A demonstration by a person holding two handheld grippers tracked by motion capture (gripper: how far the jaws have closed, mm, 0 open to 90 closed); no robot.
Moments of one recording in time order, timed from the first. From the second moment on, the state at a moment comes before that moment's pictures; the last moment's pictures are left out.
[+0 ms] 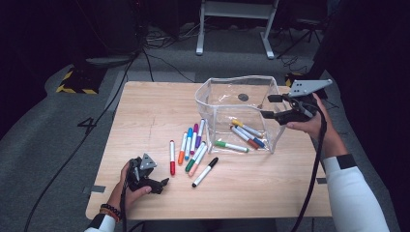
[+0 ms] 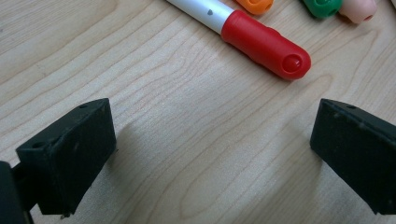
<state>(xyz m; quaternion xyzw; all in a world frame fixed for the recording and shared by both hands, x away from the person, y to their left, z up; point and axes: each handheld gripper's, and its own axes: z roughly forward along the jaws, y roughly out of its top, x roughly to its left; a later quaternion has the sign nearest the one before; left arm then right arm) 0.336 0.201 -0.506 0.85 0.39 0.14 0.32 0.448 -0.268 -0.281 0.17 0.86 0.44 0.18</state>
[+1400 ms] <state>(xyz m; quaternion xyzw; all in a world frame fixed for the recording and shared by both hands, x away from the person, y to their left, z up) 0.336 0.201 -0.506 0.85 0.39 0.14 0.32 0.398 -0.154 -0.450 0.05 0.91 0.41 0.06</state>
